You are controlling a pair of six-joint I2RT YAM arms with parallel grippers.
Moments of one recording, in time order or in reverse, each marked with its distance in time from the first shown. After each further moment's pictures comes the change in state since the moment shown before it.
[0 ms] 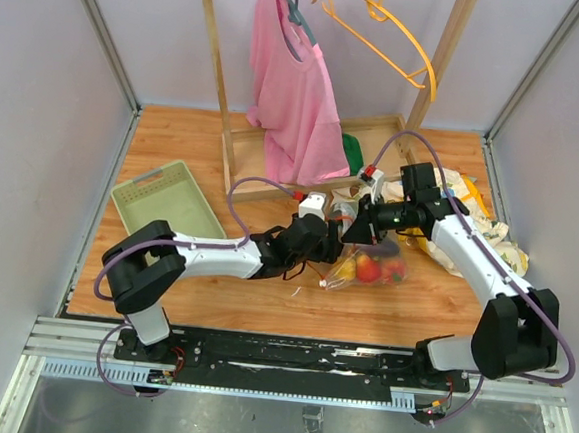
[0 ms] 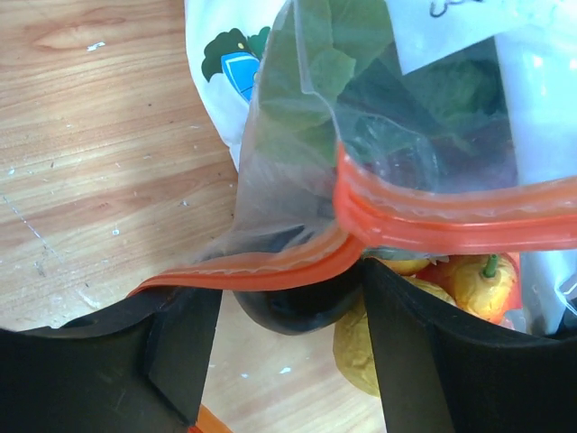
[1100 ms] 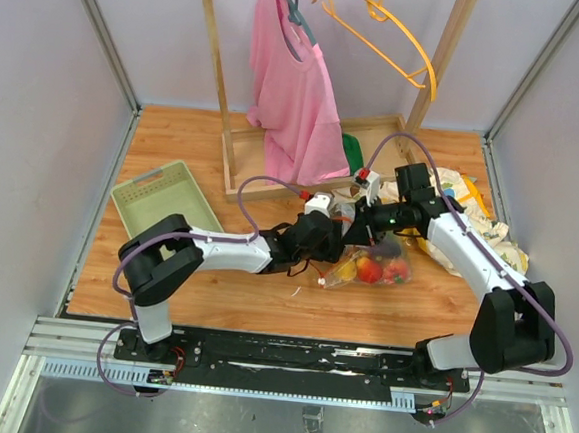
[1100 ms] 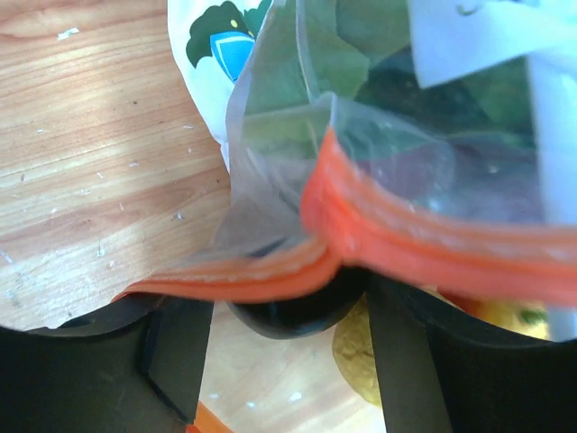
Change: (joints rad) left arm 0.032 0.129 0.066 0.000 0.055 0.024; right arm 0.023 0.046 0.000 -0.004 0.070 -0.032
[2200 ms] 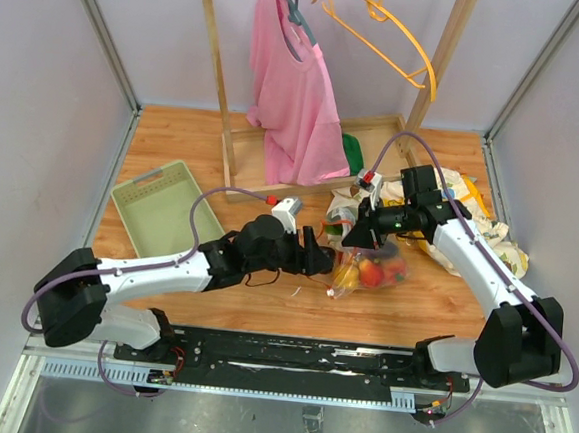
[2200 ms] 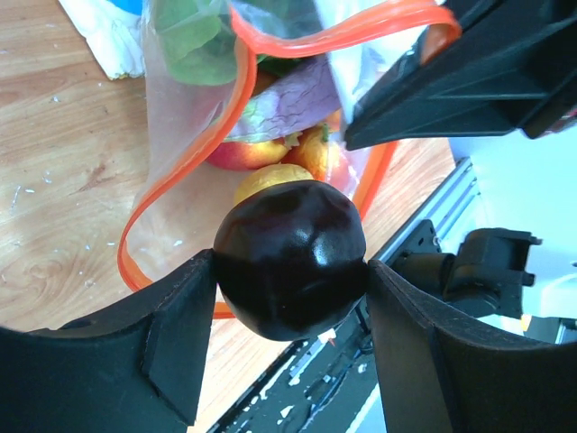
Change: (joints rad) left arm 0.000 -0.500 -0.289 -0.002 0.304 -0.167; right arm -0.009 -0.075 -0.010 -0.036 -0.092 -0.089
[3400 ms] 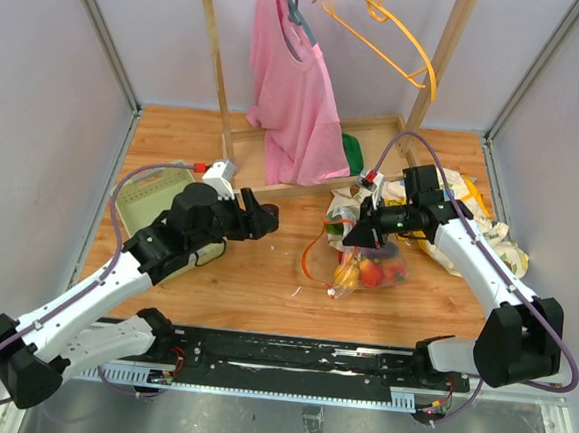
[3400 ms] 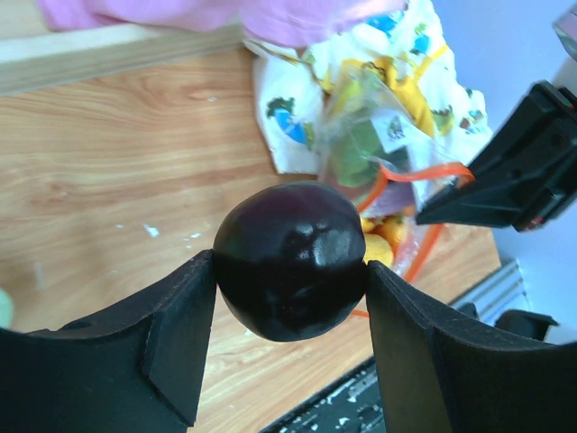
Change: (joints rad) left arm 0.288 -0.394 0.098 -0.440 -0.030 0.131; right arm -0.017 -0.001 0.000 0.000 -0.025 -0.008
